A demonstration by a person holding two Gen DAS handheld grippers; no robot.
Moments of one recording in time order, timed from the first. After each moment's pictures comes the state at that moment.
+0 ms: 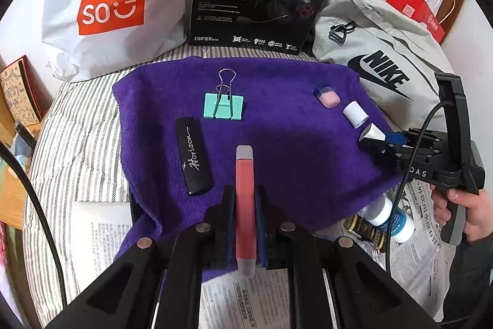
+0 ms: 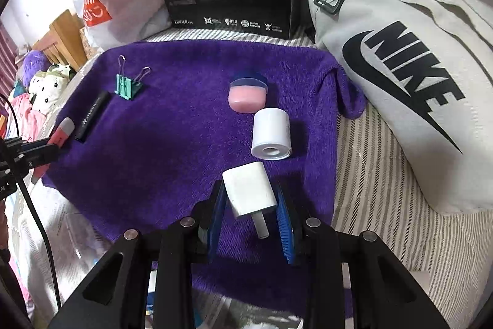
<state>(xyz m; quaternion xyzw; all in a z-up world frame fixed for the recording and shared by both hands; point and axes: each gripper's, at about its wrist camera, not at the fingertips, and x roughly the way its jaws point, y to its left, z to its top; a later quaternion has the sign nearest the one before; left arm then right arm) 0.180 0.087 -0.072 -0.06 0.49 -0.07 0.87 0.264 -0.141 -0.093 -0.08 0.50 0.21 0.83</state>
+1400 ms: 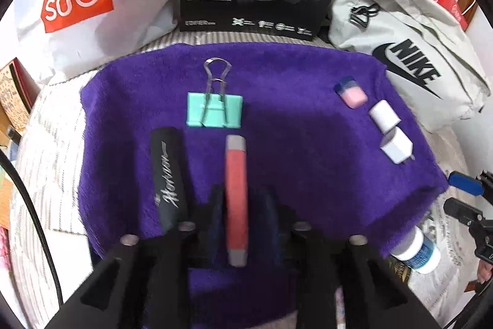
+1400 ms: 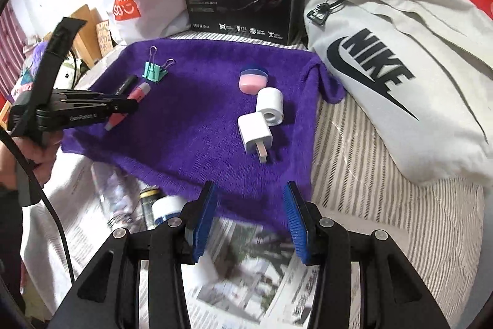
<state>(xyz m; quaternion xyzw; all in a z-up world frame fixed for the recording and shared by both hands) 0.224 0.068 -0.105 -0.05 0.51 -0.06 0.86 0.199 -0.173 -0.060 -0.10 0.47 0.23 0.85</state>
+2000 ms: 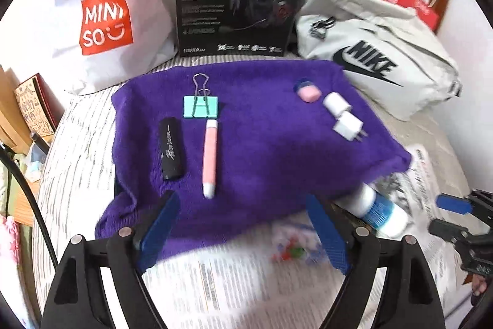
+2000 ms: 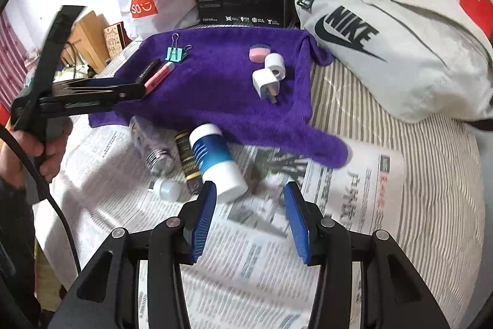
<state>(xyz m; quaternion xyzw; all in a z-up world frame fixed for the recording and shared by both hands) 0.139 0.042 -0.059 -0.02 0.46 -0.04 0.89 0.120 -0.201 -0.054 -0.06 0.48 0.22 0.85</state>
